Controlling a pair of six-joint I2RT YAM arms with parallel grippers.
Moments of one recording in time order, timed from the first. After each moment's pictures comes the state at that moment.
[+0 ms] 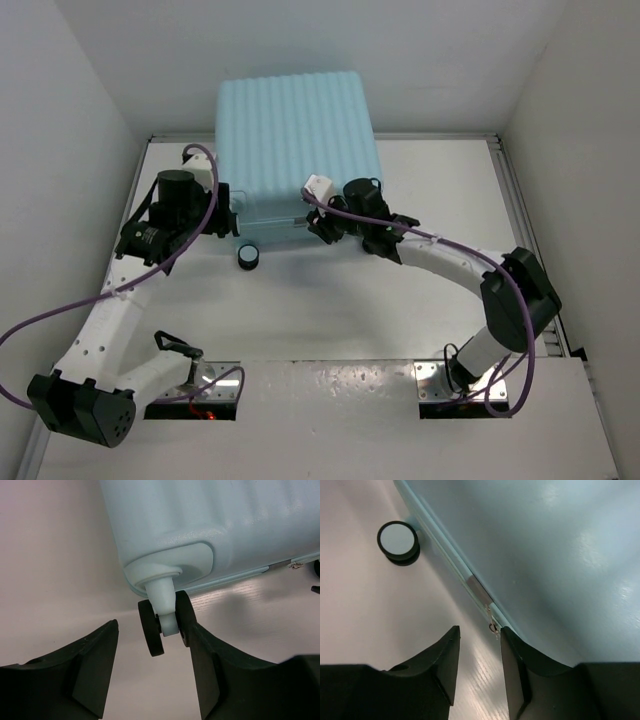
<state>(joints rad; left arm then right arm) -0.22 1.02 1.09 -0.63 -0.06 -0.08 0.69 1.59 1.03 0.10 -0.23 -0.30</state>
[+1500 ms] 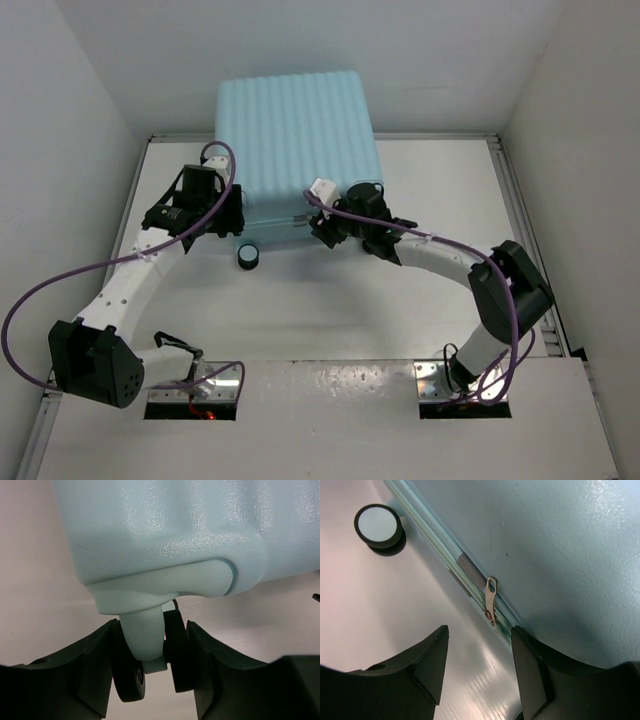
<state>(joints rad) -0.22 1.22 1.08 -0.60 -0.04 -0.19 0.65 1.64 0.96 0.21 -0.24 -0.32</state>
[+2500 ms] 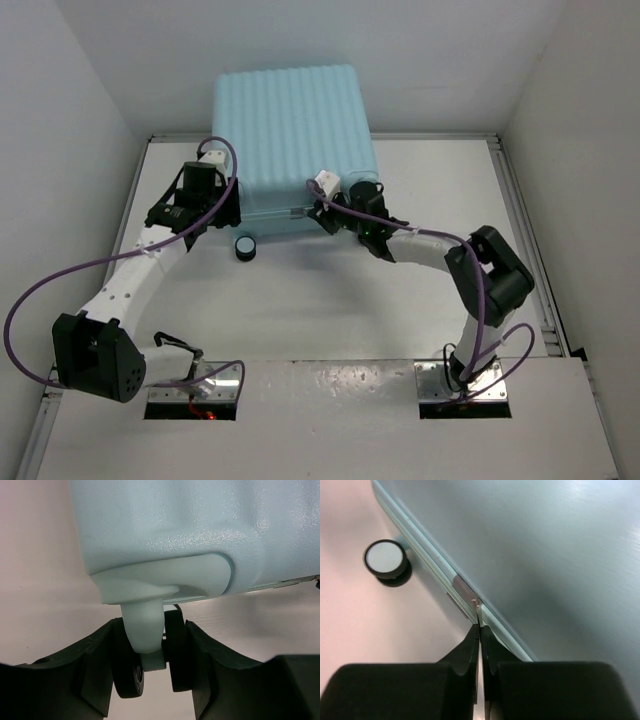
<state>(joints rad) -0.22 1.25 1.07 -0.50 -0.10 -0.18 0.65 1.78 0.95 0.52 -0.26 -0.21</state>
